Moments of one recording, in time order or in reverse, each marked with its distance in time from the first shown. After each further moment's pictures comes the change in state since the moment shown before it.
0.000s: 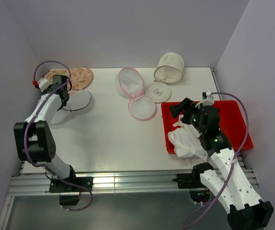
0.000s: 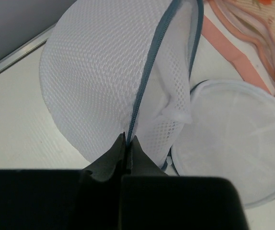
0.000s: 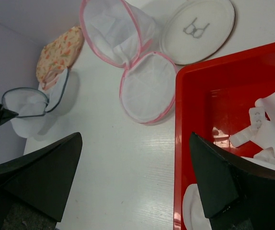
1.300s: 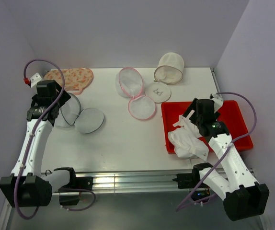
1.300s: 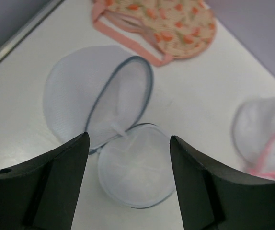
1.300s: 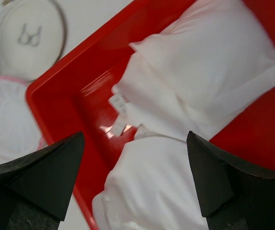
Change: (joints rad) left arm -0.046 -0.519 -0.157 0.054 0.278 0.201; right arm -0.050 0.209 0.119 -0.338 0.433 -0.003
